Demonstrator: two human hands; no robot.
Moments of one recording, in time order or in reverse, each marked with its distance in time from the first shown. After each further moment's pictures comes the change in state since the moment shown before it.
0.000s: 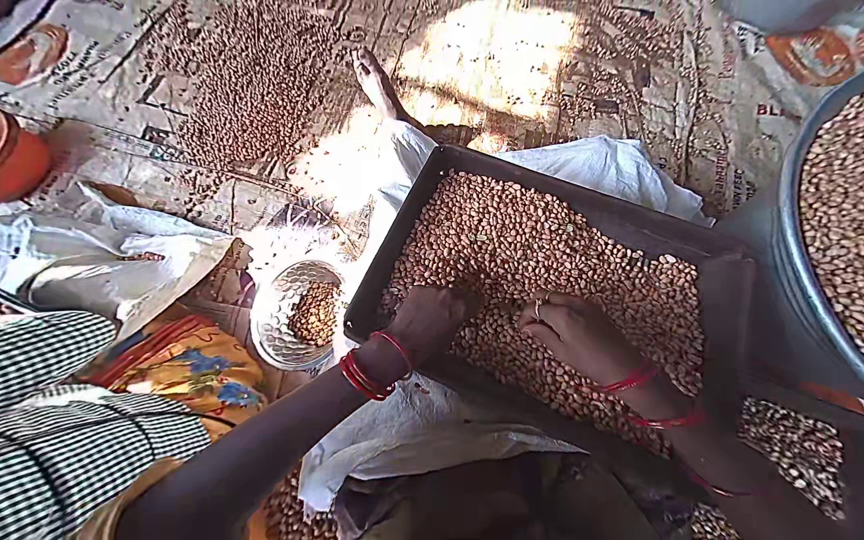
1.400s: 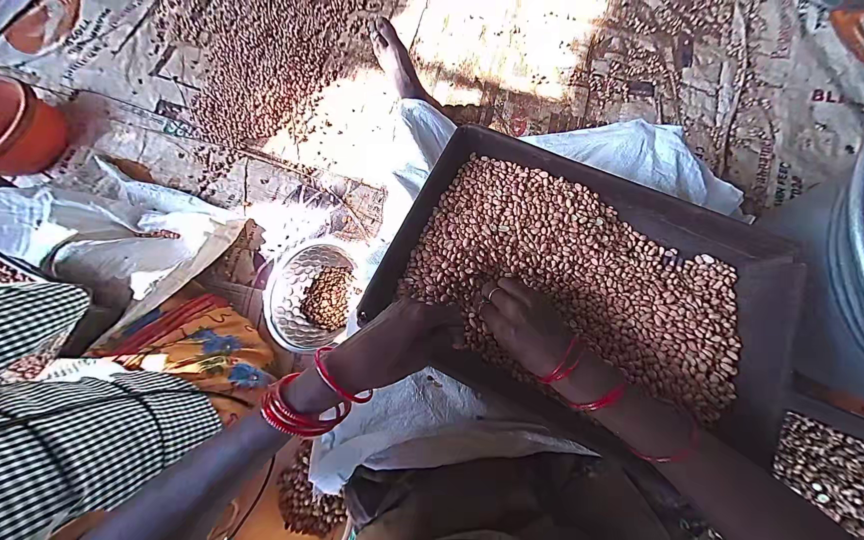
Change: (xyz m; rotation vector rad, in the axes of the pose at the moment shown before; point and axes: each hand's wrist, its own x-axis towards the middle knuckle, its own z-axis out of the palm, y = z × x) left_hand -0.055 -0.042 0.001 -0.555 0.134 0.169; right_hand 0.053 -0.025 0.073 -0.318 0.311 -0.426
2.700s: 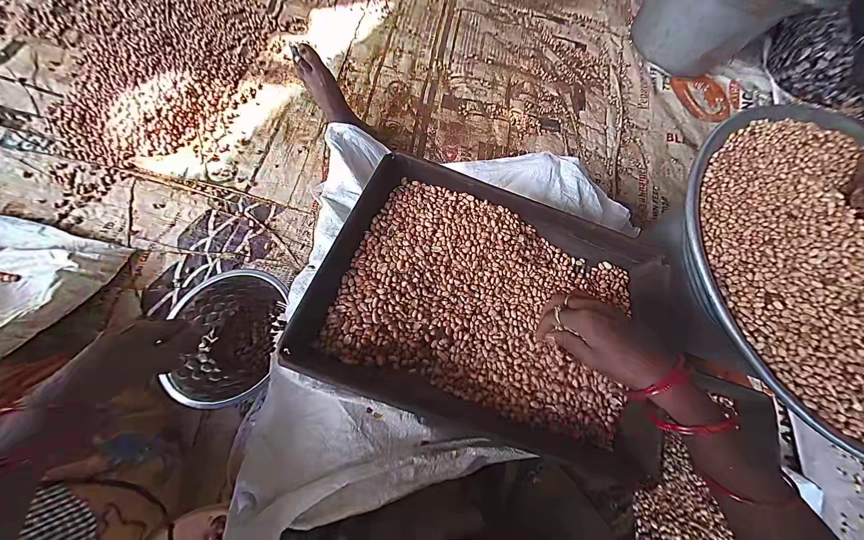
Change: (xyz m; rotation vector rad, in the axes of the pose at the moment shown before) left_hand -0.098 -0.158 -0.069 0.172 0.094 -0.790; right_hand -0.076 0.067 -0.128 0.313 -0.459 0.425
